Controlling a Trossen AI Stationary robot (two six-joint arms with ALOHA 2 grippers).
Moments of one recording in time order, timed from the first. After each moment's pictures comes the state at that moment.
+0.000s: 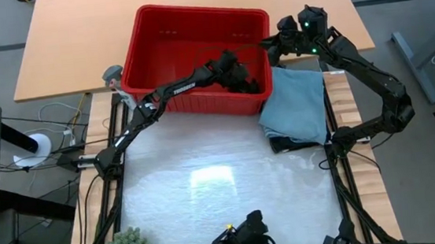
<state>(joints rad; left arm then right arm) 0.59 2.60 2.33 -0.40 0.49 0.19 -0.86 1.31 1.44 -0.47 -0.26 0.04</state>
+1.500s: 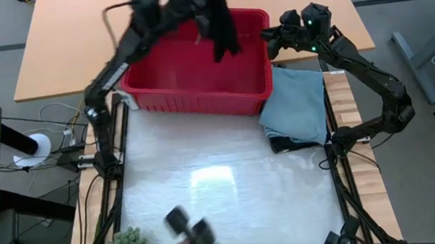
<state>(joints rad) 0.69 1.95 2.36 -0.27 0.06 0.24 -0.87 1.31 1.44 -0.35 -0.18 0.04</state>
